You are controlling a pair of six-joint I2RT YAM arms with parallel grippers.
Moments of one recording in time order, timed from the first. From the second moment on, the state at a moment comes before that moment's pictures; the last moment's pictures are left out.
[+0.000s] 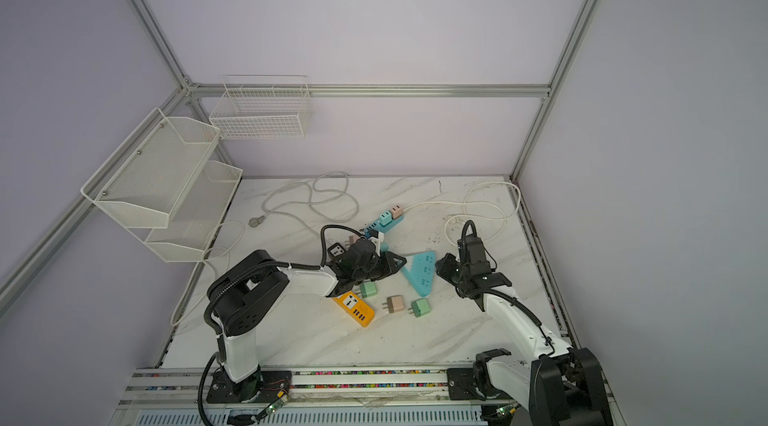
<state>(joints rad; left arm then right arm) -0.80 1.92 0.97 0.42 0.17 -1.05 0.22 1.10 0.55 -0.27 -0.18 0.78</state>
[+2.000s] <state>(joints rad) -0.80 1.73 0.97 0.08 0.06 -0.85 0.18 1.19 0.45 -0.15 -0.13 0.93</state>
